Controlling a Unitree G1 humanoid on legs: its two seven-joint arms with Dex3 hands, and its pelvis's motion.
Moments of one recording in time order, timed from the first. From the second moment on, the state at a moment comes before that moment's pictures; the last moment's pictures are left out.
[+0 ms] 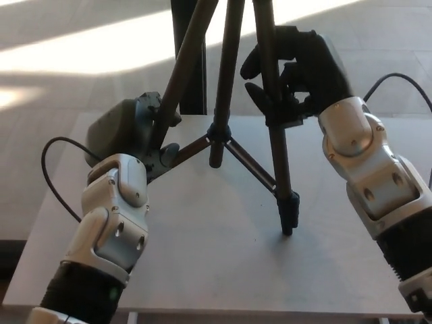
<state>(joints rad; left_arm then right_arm) -0.69 0.18 -0.17 0.37 0.64 0.42 0.13 -0.92 -0.22 0.29 0.47 -0.16 0.17 -0.13</state>
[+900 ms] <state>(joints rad) -0.54 0.14 -0.16 0.29 0.58 0.40 0.20 -0.75 -0.21 0.33 0.46 -0.25 0.18 -0.06</state>
